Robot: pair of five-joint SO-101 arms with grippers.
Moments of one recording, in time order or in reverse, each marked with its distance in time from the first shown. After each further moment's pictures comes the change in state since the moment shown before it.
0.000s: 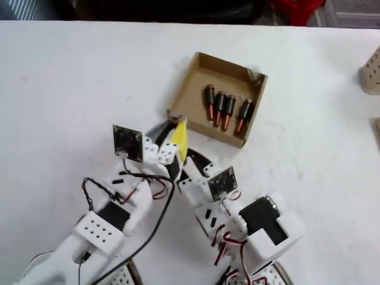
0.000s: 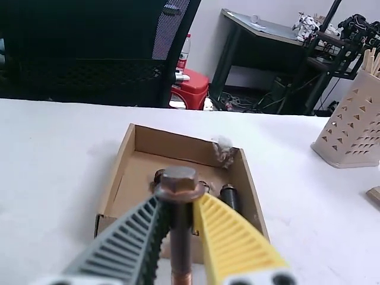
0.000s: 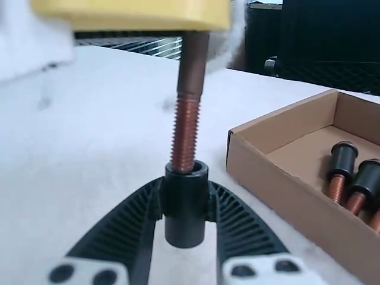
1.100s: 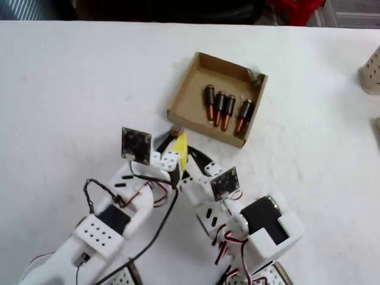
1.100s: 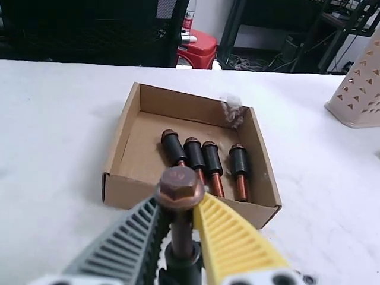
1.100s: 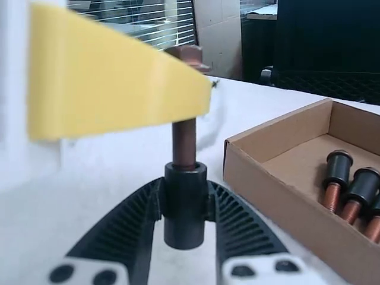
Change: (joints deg) left arm 1.3 -1.9 1.7 9.1 -2.0; right arm 1.5 0.0 -0.1 -1.8 0.0
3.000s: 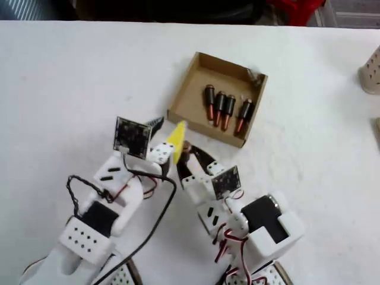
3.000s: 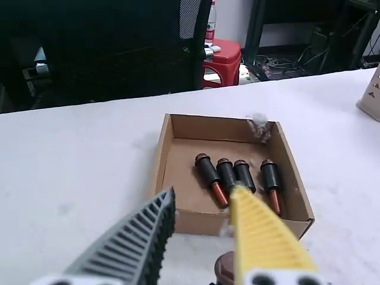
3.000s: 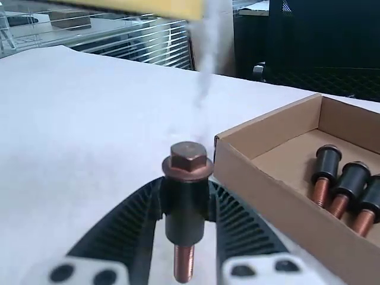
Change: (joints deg) left arm -3.6 -8.8 -10.5 19.9 -3.9; right arm 0.5 0.1 0.0 0.0 0.0
